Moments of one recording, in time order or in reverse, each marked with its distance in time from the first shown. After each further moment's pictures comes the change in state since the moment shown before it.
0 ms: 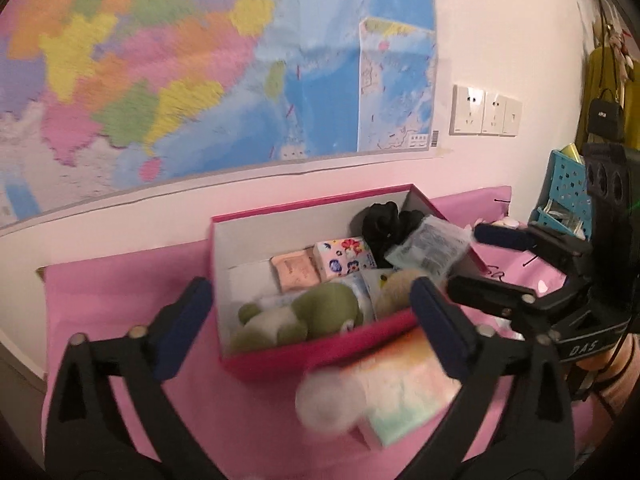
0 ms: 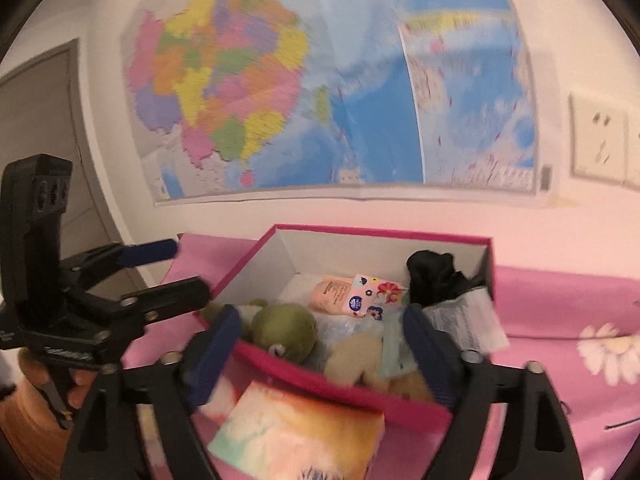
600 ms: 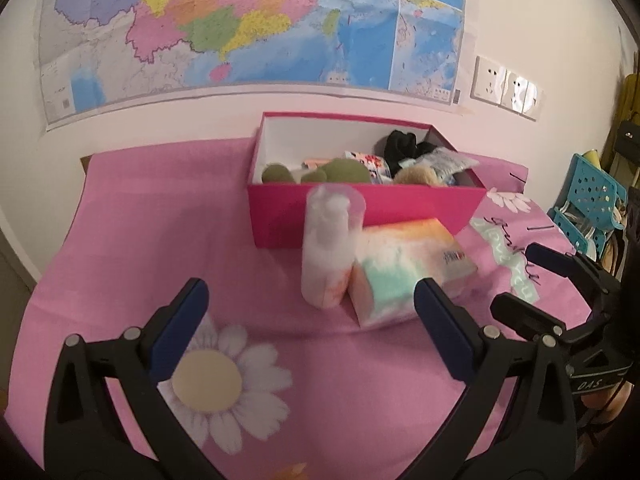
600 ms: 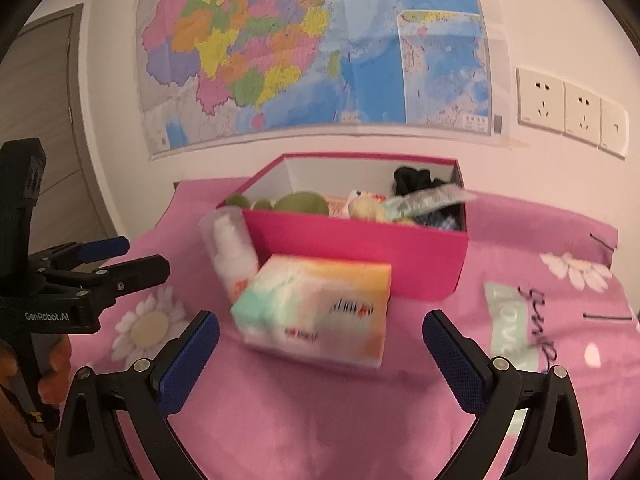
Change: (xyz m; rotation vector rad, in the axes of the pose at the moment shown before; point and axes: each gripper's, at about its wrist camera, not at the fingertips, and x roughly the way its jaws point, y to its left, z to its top) left arm -0.054 -0.016 -0.101 -0.184 0.105 0.113; right arm -0.064 0.047 -0.100 -0.020 0.067 -0.110
